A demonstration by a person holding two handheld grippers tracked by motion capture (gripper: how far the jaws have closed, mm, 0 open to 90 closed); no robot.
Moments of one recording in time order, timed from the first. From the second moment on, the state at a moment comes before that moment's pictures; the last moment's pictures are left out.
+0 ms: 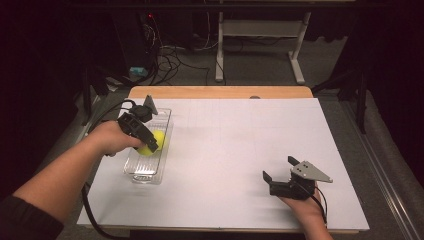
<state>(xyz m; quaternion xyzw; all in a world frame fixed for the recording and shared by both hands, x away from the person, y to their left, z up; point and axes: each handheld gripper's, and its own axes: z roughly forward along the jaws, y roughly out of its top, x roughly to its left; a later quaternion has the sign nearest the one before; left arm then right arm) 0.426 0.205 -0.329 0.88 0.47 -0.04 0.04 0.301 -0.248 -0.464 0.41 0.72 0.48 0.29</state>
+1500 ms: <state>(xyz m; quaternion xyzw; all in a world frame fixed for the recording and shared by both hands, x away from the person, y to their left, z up) 0.422 0.208 -0.366 0.88 0.47 -0.03 0.00 0.301 -0.247 -0.465 0.41 0.72 0.48 0.29</state>
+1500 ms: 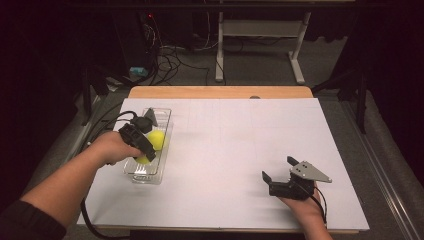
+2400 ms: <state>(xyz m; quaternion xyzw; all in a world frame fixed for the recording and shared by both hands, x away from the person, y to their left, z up) 0.421 0.207 -0.369 0.89 0.46 -0.03 0.01 0.301 -0.246 -0.465 0.41 0.73 0.48 0.29</state>
